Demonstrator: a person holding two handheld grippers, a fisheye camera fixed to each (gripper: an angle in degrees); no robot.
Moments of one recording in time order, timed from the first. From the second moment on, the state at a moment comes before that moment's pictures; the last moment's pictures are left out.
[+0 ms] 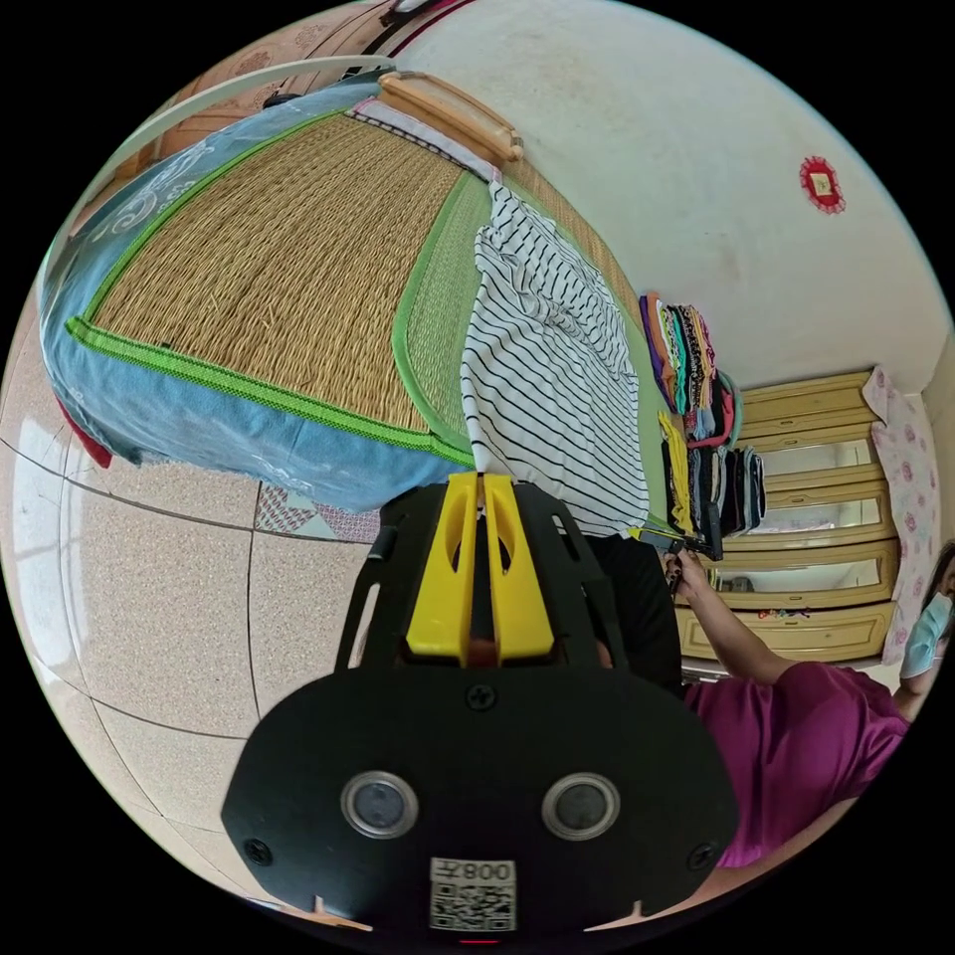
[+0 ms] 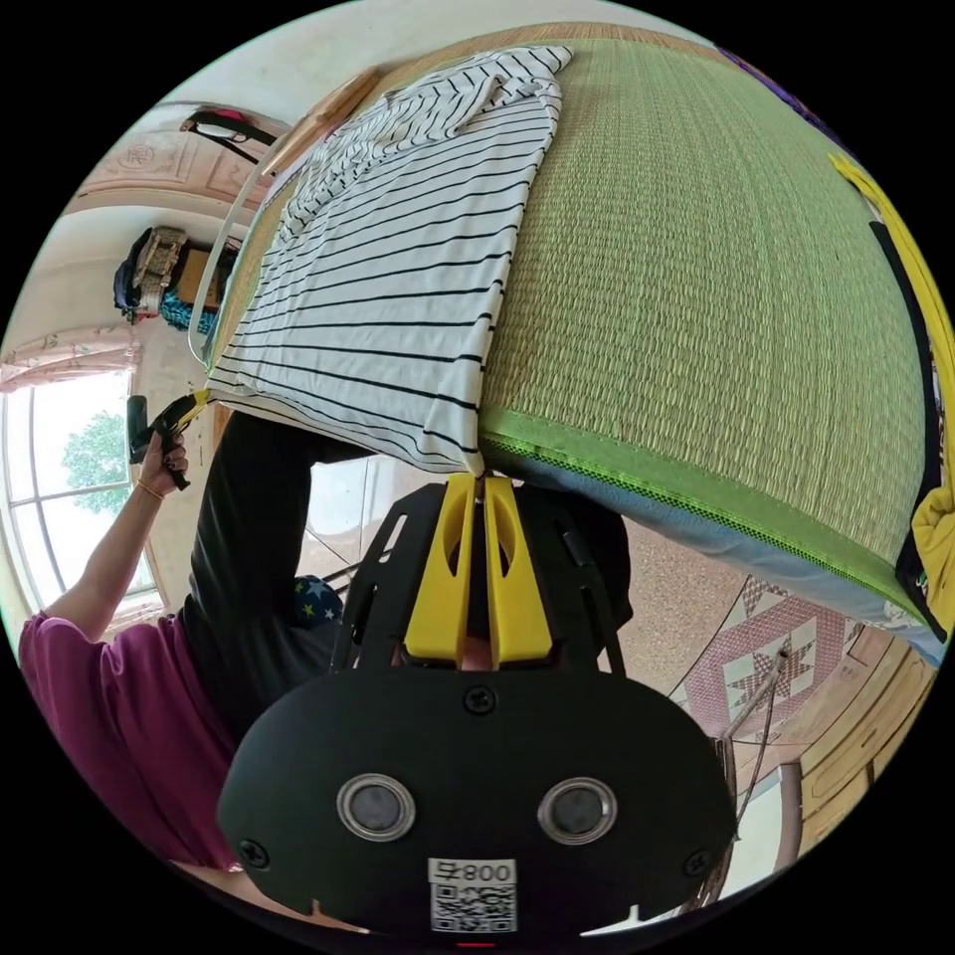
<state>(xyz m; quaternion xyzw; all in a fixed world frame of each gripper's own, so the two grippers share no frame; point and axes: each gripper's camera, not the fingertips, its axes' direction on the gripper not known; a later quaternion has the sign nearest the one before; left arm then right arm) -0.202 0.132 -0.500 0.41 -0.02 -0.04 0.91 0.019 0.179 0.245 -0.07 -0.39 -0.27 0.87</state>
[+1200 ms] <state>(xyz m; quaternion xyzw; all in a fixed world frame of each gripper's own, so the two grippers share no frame) -0.174 0.257 -0.419 0.40 0.09 0.00 0.91 0.220 0.239 0.319 -0.11 -0.61 -0.15 0.77</state>
